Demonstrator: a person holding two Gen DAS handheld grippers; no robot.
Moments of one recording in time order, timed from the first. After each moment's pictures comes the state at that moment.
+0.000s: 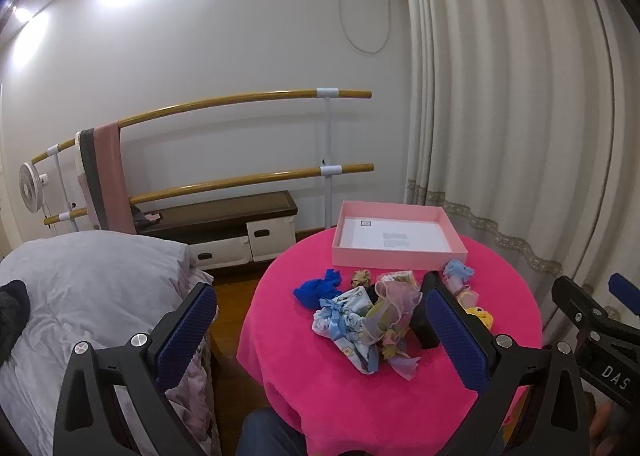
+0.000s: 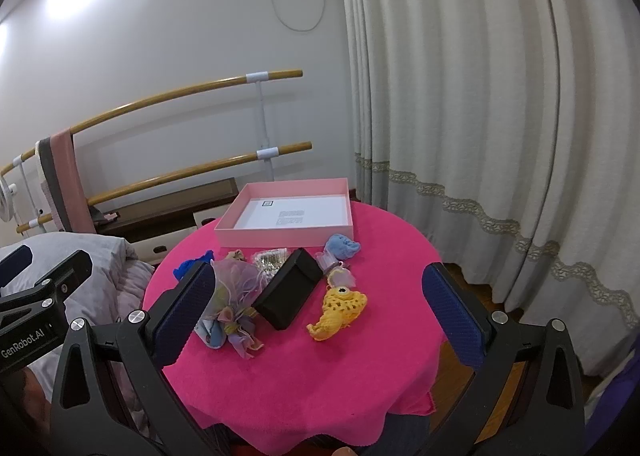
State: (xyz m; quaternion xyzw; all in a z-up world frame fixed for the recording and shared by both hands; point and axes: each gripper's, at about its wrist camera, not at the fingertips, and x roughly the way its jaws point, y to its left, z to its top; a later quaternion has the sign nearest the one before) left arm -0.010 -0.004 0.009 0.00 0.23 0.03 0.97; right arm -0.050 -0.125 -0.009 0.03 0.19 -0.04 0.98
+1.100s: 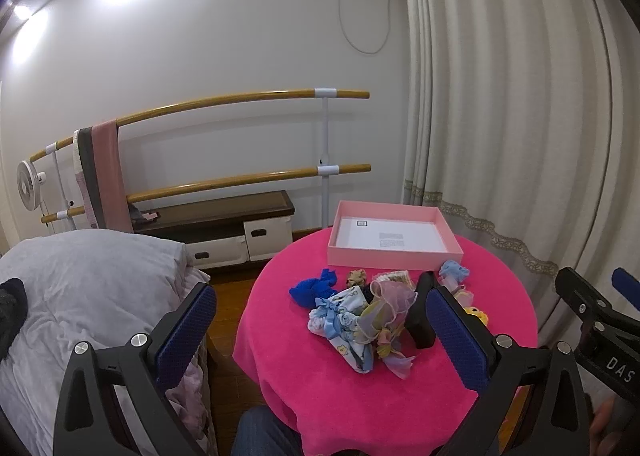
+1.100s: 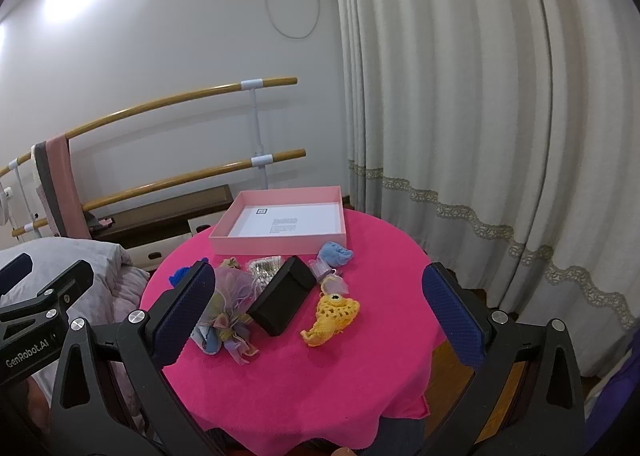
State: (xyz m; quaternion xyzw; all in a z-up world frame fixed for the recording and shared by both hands) left arm -0.014 -0.009 0.003 -0.01 0.23 0.02 0.97; right arm -0.049 -0.129 -0.004 0.02 0.18 -0.05 0.98
